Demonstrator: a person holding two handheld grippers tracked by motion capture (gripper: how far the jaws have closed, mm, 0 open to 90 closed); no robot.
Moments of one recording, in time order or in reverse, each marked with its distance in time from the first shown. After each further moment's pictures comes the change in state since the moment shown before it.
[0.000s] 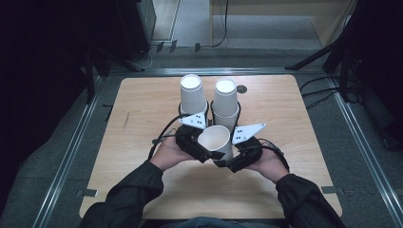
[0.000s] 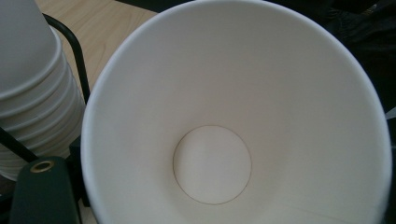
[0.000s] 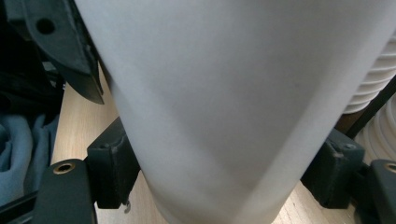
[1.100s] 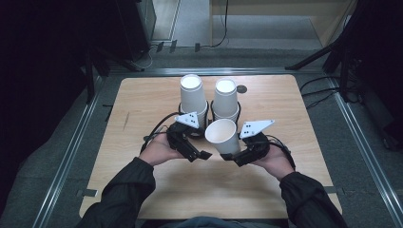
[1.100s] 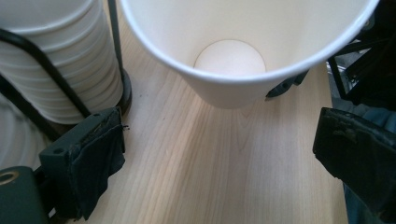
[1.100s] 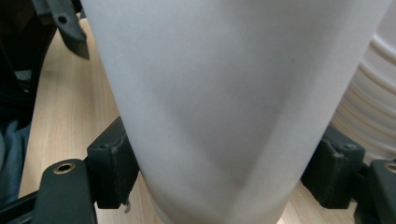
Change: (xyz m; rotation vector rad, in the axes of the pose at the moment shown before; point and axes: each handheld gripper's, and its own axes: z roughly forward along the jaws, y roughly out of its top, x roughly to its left) left arm 0.015 -0.011 -0.014 0.133 0.035 -0.015; right arm -0.014 -0.006 -0.016 -0.020 -0.075 0.049
